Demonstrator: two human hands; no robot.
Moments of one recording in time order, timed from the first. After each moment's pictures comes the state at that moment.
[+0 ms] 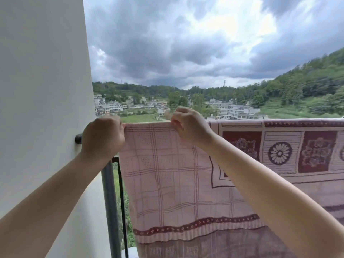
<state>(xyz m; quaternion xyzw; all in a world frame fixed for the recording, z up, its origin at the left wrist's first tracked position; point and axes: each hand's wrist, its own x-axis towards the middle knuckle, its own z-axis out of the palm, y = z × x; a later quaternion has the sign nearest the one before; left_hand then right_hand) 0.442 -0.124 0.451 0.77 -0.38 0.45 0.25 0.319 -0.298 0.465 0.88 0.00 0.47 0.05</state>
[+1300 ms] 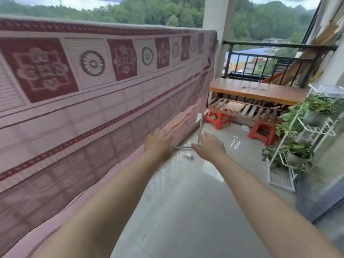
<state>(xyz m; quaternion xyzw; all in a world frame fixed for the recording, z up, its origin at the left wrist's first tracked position) -0.232 -0.657 0.207 0.57 -0.82 0.04 0.05 -0.403 -0.644 0.195 0.68 -0.73 0.10 -0.03</state>
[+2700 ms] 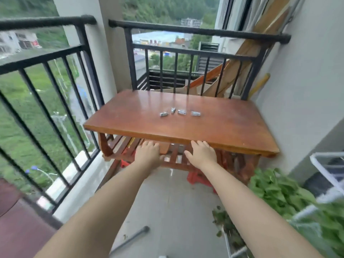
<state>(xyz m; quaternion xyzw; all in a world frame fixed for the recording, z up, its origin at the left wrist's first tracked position) -1.110 -1.635 0.116 0.42 -0.91 -0.04 0.01 -1.260 -1.533 0.123 0.50 -0.86 0.07 -0.06</state>
